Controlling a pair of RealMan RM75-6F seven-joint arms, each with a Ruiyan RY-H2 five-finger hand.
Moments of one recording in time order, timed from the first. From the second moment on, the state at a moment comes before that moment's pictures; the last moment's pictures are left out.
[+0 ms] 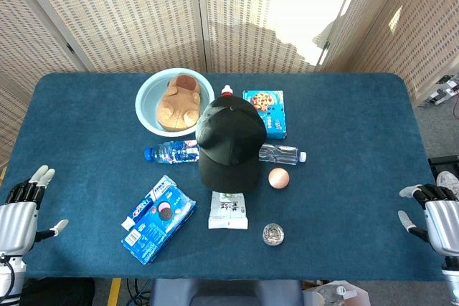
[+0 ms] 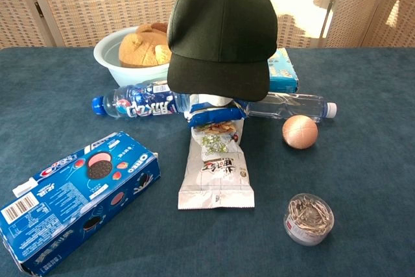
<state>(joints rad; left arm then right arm) -0.09 -1.14 -0.08 -1.78 1.45 1.54 0.24 0.01 -1.06 0.05 -1.64 -1.54 1.55 -0.05</state>
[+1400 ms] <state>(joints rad) -0.45 -1.29 -0.10 -1.47 1.81 1.33 -0.10 0.02 -0.98 0.07 -1.73 -1.54 1.56 -0.11</state>
